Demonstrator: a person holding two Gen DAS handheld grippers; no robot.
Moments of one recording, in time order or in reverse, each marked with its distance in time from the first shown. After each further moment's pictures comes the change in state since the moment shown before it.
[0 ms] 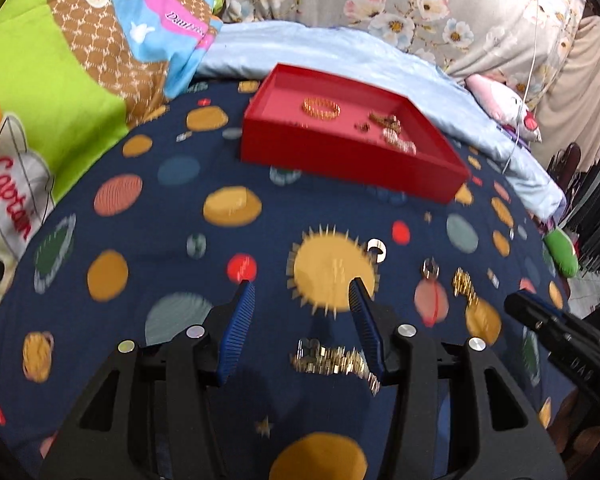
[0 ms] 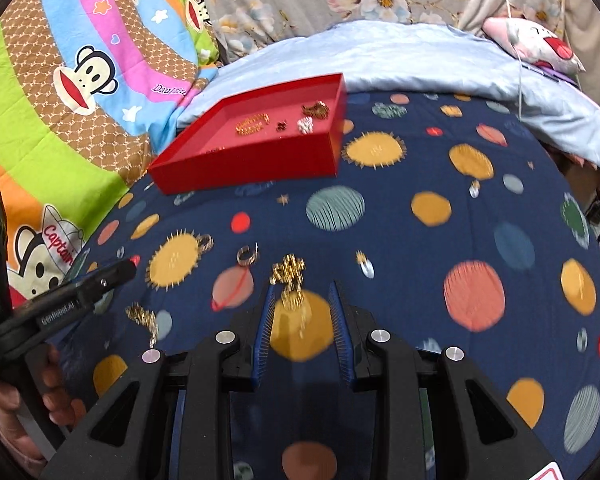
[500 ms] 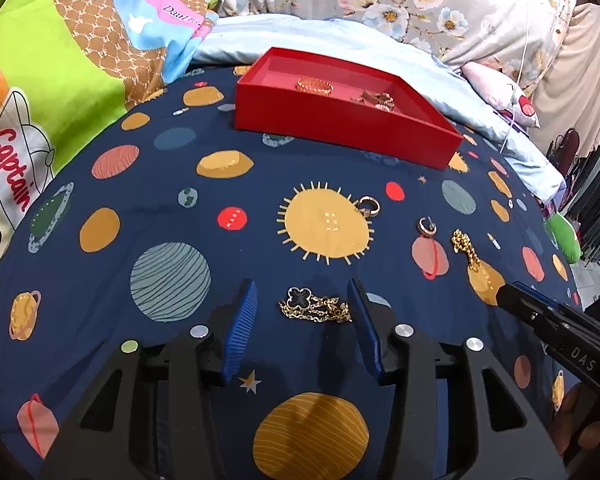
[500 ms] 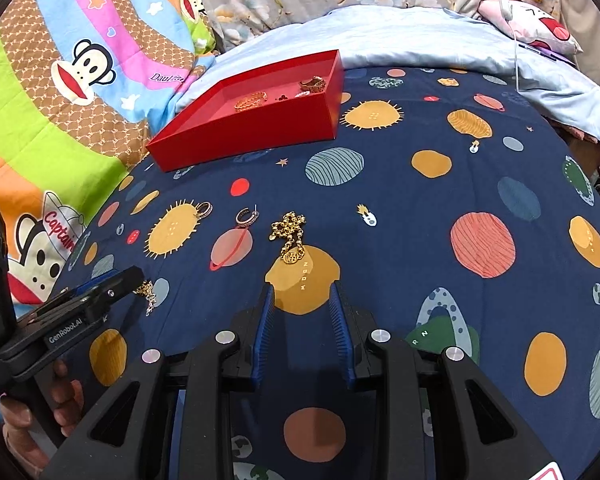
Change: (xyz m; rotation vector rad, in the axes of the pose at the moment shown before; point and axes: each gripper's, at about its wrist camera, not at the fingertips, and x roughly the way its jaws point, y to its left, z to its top) left arm 0.000 -0.008 -0.027 0.019 0.010 0.008; right arm 0.005 0.000 -0.022 0.023 0.038 0.013
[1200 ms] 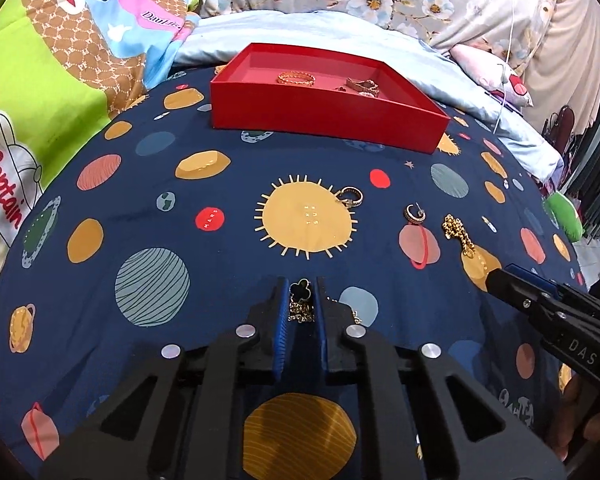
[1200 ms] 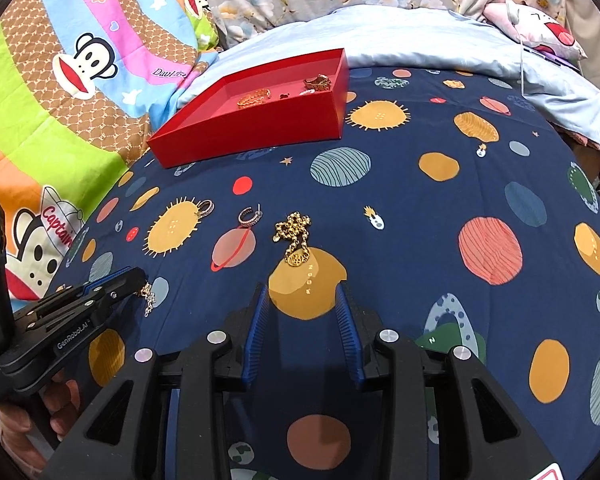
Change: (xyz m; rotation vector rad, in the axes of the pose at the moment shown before) left arm 0.004 -0.013 0.000 0.062 0.025 -0.005; right arm 0.006 0.004 0.002 -0.020 0.005 -0.003
